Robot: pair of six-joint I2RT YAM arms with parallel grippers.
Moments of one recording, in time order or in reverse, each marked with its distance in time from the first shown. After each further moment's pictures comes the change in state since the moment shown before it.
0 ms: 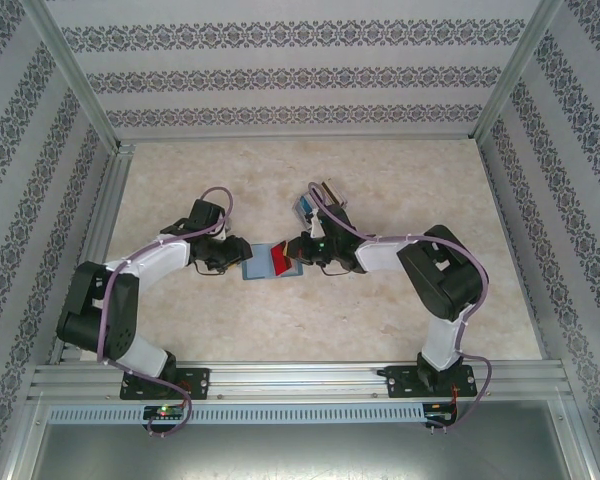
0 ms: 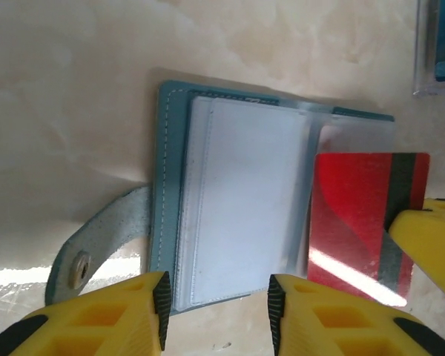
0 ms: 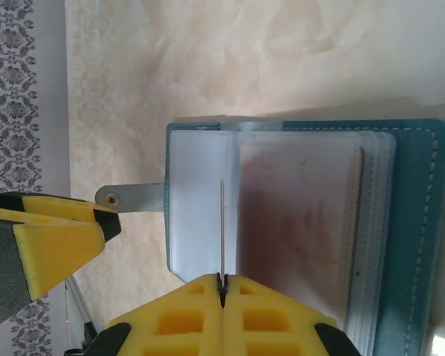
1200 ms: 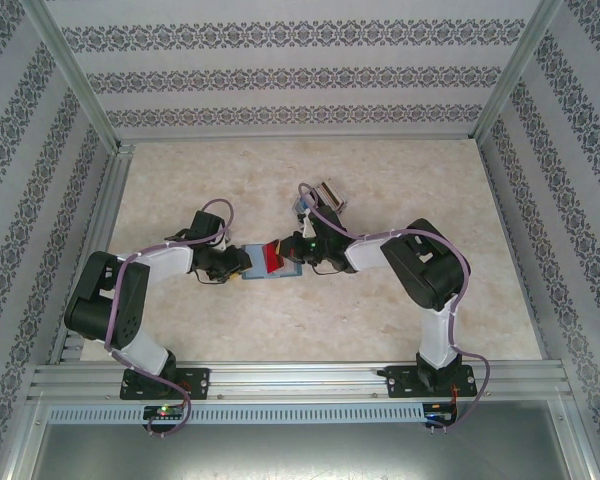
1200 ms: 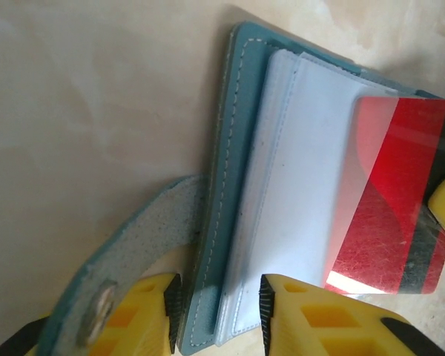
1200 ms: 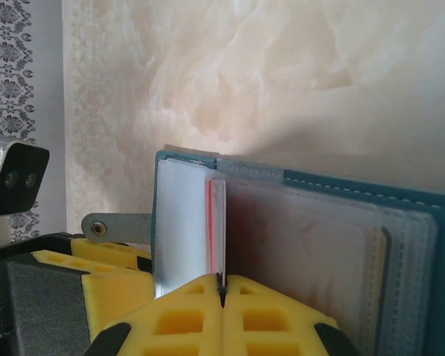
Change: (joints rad) left arm 0.013 0.069 -0.101 0.140 0.053 -0.037; right arm 0.031 0.114 0.051 0.102 0.031 0.028
